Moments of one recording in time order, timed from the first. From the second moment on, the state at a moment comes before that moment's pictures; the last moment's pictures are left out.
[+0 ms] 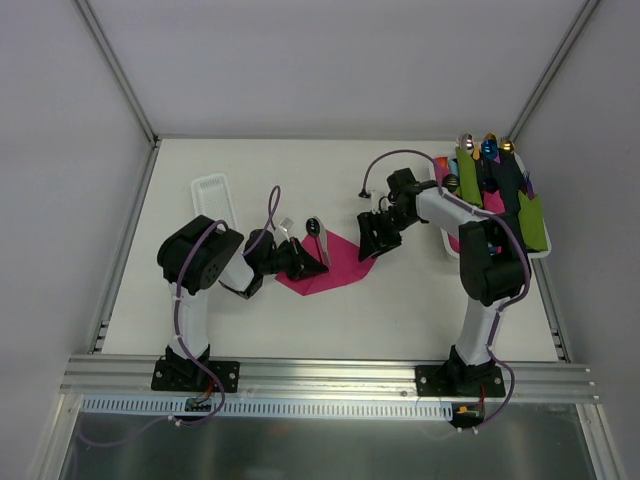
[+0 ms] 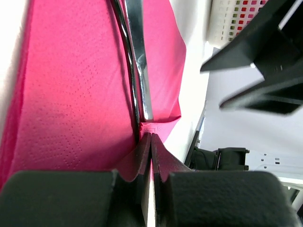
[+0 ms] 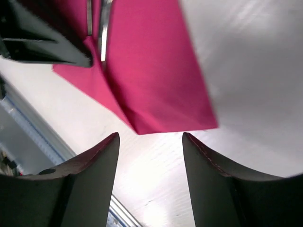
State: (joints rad) left arm -0.49 2.03 0.55 1.07 0.64 -1.17; right arm 0.37 1.91 1.33 -0.78 -0.63 -0.12
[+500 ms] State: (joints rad) left arm -0.49 2.04 0.55 1.07 0.64 -1.17; right arm 0.32 2.02 1.40 -0.80 -0.55 0.01
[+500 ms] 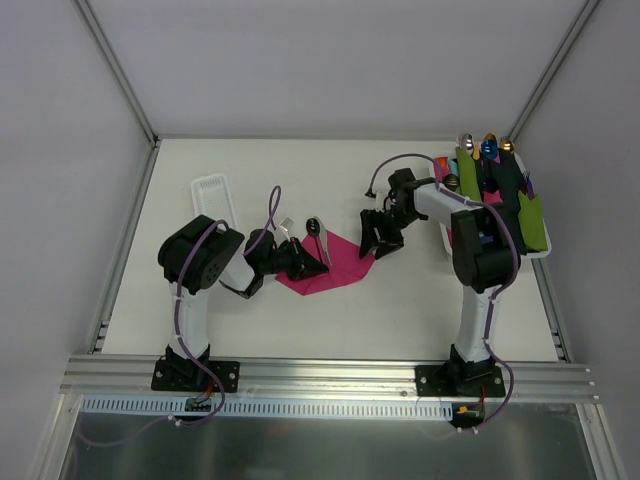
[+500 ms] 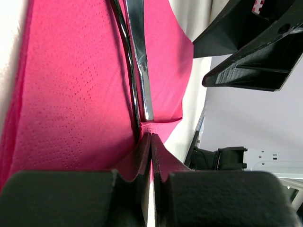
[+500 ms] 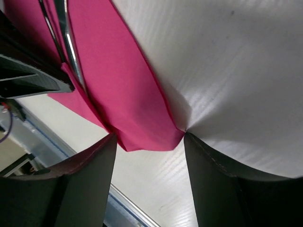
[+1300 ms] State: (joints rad) left arm -0.49 2.04 0.55 1.07 0.64 -1.17; right arm 0.30 2.09 1.35 -0.75 -0.86 0.13
